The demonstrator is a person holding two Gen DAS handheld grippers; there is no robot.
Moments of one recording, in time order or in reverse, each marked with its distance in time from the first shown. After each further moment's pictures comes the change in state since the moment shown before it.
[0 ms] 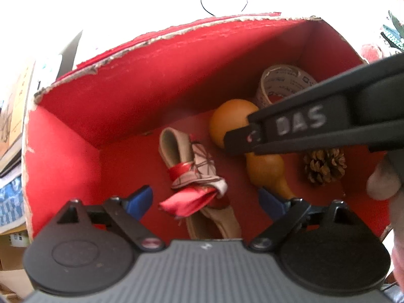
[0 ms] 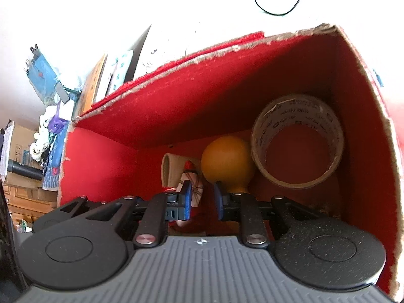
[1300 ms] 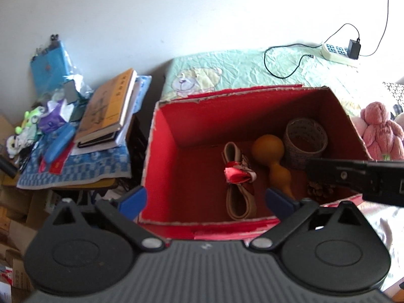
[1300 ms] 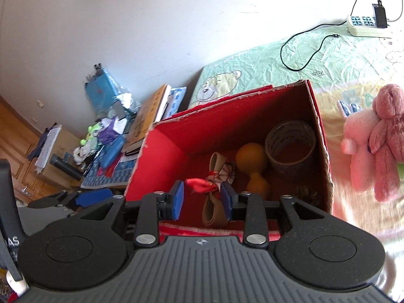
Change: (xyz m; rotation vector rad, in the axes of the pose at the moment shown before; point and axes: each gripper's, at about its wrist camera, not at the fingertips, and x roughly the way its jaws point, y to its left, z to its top) left arm -0.110 -0.006 -0.057 -0.231 -0.214 0.282; right arm -0.109 0.009 -0.065 -0.132 -0.218 0.160
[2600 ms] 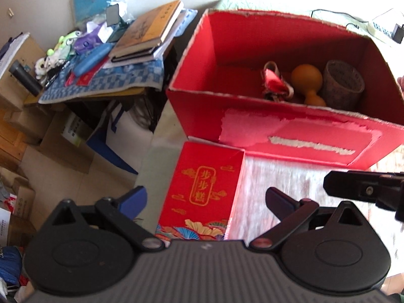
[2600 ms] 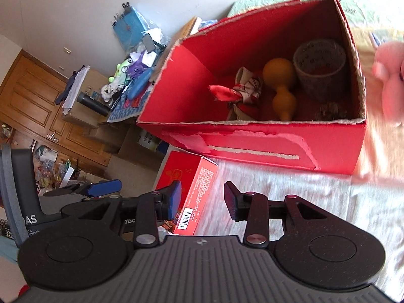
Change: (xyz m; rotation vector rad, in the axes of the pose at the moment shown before) left arm 0.016 0.011 -0.087 -0.196 0.224 0.120; right arm 0.008 -0.010 -0.058 -0.038 0.282 0.153
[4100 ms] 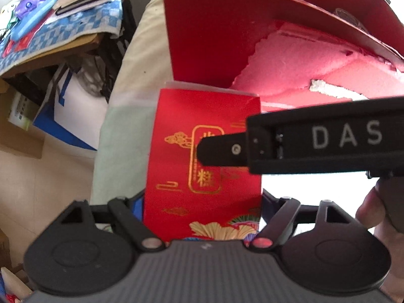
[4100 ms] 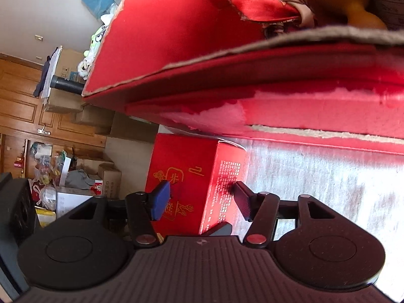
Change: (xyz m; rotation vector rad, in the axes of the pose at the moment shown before) left arm 0.096 0.038 -0.011 0.076 0.190 -0.253; right arm 0.120 0.006 0.008 0.131 0.200 -0.005
